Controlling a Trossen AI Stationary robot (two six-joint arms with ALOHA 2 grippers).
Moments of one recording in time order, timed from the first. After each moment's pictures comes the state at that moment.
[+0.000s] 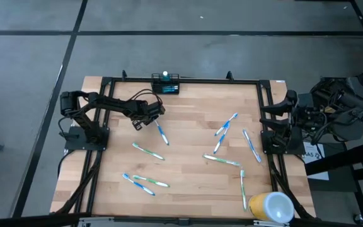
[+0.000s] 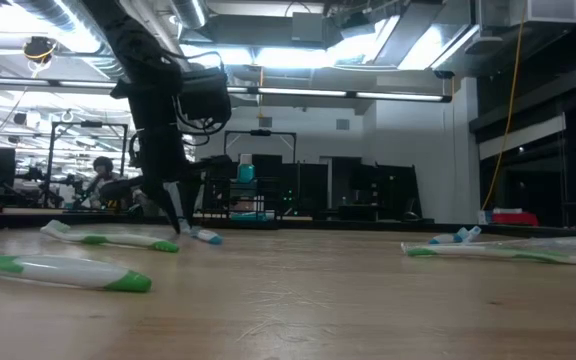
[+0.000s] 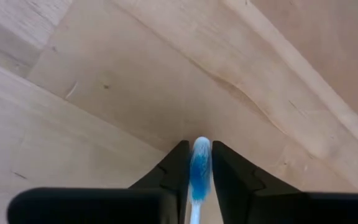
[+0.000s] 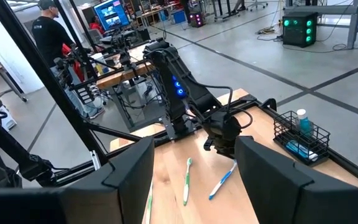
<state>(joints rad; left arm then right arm) 0.31 1.62 0.77 -0.39 -0.27 -1.86 0.99 1.04 1.67 -1.07 1.13 0.73</state>
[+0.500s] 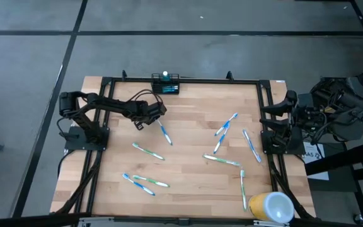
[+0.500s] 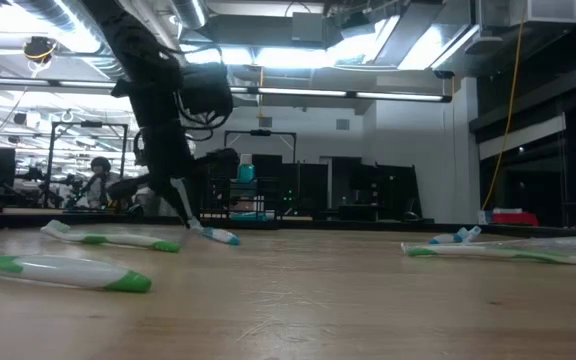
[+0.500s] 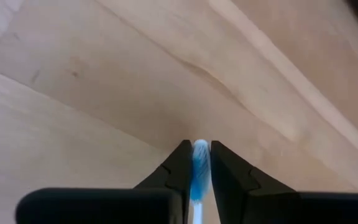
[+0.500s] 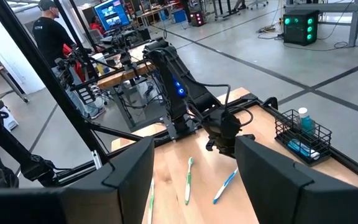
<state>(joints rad) 0.28 1.60 0.77 -0.34 -0.28 -1.85 0.99 1.04 1.67 -1.07 1.13 0.73</state>
